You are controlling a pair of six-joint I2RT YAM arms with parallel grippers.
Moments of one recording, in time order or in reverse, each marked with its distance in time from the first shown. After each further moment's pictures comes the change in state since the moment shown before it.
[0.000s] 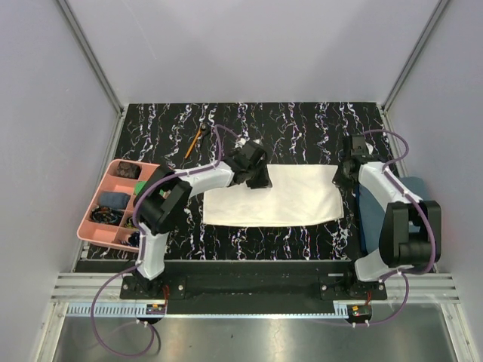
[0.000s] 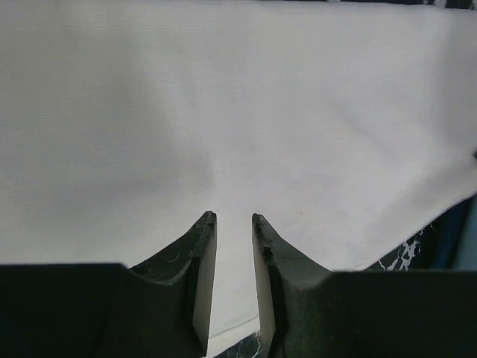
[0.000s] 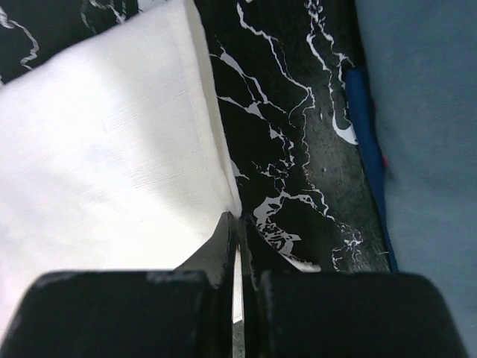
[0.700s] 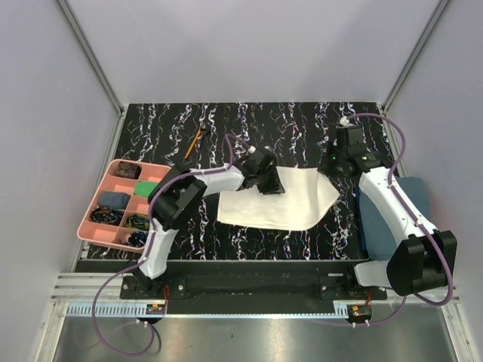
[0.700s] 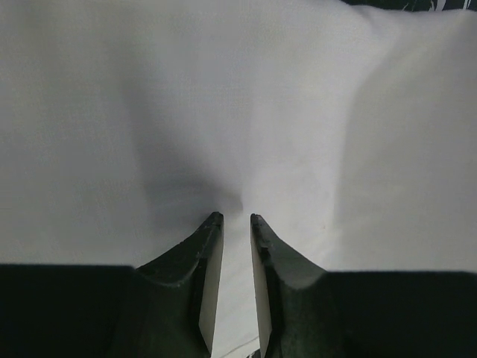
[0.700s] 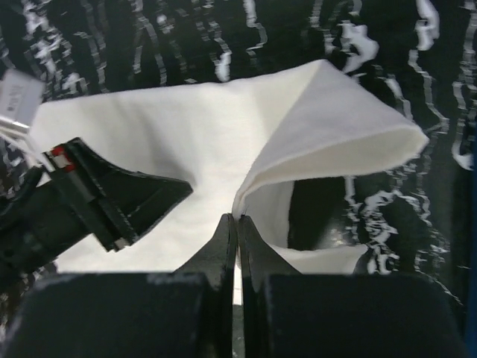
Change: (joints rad) left arm -0.041 0.181 0.094 0.090 0.095 -0.148; right arm 0.137 -0.224 0.084 -0.036 -0.141 -0.016
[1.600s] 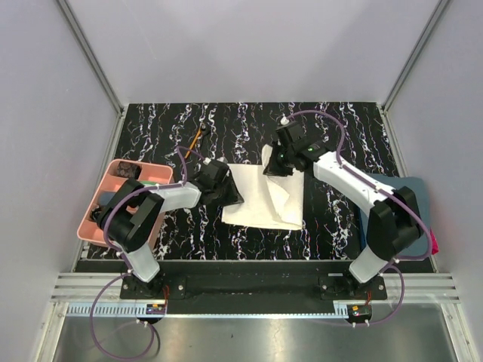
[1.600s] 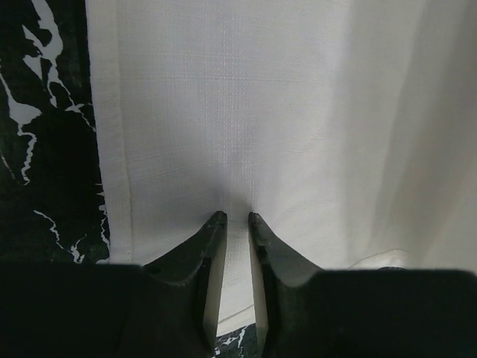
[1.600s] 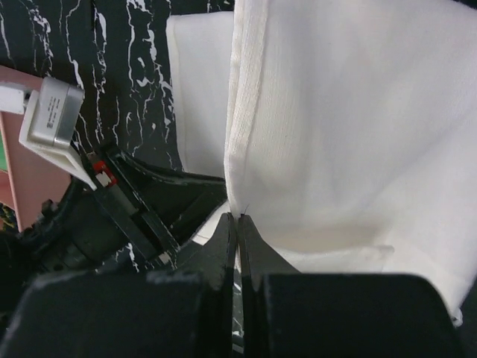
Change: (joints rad) left arm 0.175 -0.430 -0.604 0.128 -0.040 0.095; right arm 0.382 0.309 0.223 0.065 -0.085 0.209
